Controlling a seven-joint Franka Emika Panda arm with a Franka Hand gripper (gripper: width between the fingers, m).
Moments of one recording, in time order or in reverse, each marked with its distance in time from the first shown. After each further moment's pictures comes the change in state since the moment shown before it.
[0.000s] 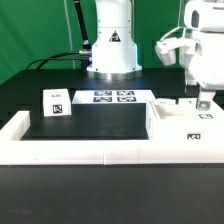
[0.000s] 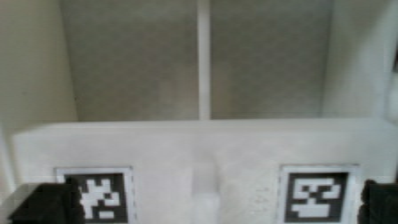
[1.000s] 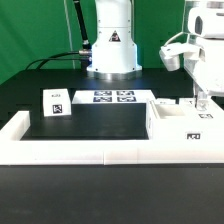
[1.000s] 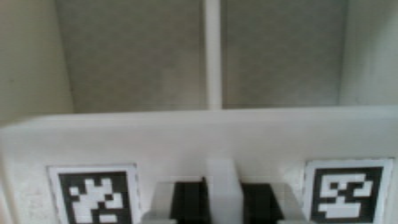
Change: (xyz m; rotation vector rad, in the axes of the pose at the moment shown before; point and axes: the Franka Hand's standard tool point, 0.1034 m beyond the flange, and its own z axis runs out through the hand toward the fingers) arm 0.008 0.007 0.013 0.008 0.009 0.014
